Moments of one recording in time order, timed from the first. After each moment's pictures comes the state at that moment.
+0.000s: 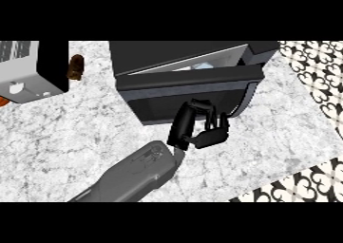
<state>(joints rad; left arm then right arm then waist) -0.77 0.00 -0.86 -0.95 0.74 0.62 -0.41 0.18 -0.61 -0.36 -1.77 -0.50 0.56 -0.48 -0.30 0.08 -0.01</state>
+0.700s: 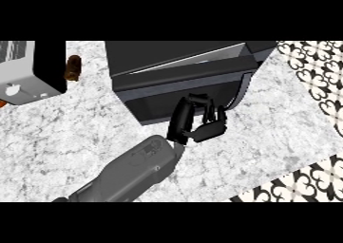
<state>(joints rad) -0.81 0.00 -0.86 -0.89 0.85 0.60 -0.51 0.12 -0.69 -0.42 -1.72 -0.56 0.58 -0.46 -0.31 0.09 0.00</state>
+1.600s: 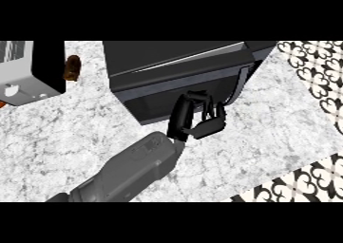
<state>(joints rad) -0.85 0.00 -0.88 -0.84 0.94 0.59 -0.60 0.04 -0.81 -0.49 -1.62 -0.55 0.60 -0.46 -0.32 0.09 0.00</state>
